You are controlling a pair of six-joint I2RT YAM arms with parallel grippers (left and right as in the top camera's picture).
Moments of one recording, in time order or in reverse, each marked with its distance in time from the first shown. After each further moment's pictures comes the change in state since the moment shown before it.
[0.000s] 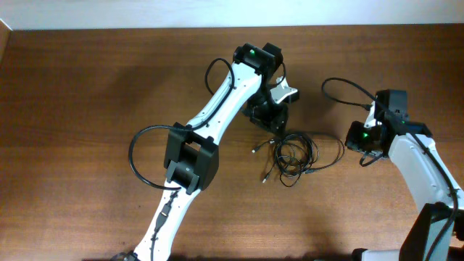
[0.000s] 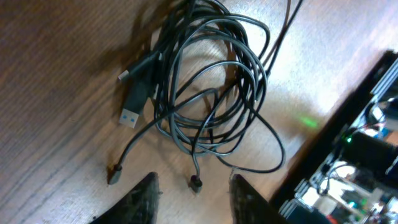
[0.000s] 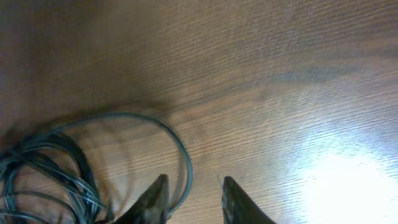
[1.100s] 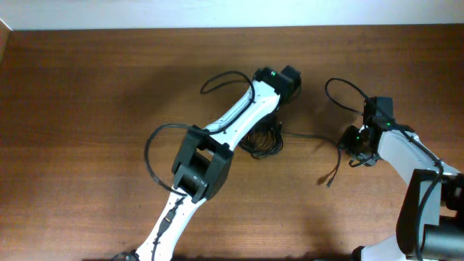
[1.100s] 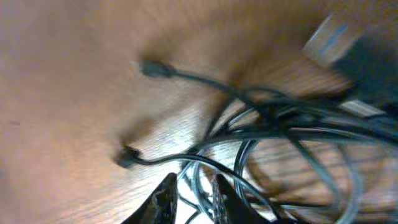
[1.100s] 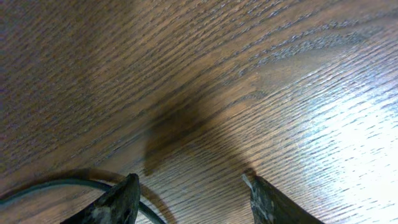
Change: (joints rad) left arm -0.104 -0.035 -0.199 0.182 -0.848 -0.275; right arm 0.005 0.177 -0.067 0.174 0.064 0.230
